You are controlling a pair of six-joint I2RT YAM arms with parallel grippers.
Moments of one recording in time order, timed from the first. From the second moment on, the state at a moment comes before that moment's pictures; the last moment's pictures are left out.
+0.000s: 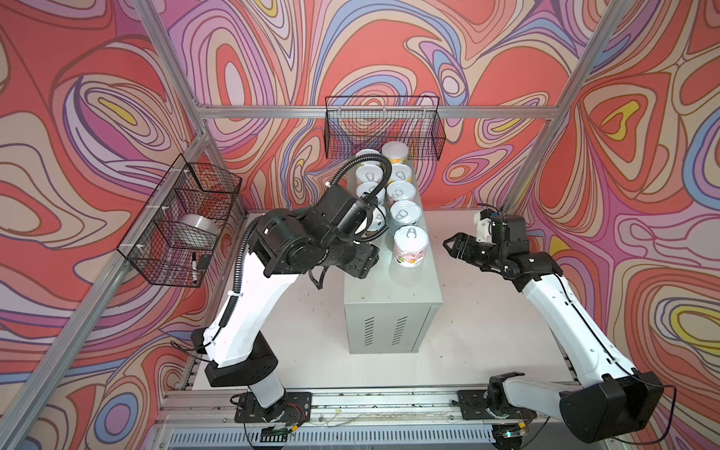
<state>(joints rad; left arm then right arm) -0.89 1.71 2.51 -1.69 -0.19 -0.24 0.15 1.23 1.22 -0.67 -0.23 0.48</state>
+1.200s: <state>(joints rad) -0.89 1.52 2.36 -1.44 -0.17 -0.16 0.15 1.22 1.22 -0.66 -0.25 0.49</state>
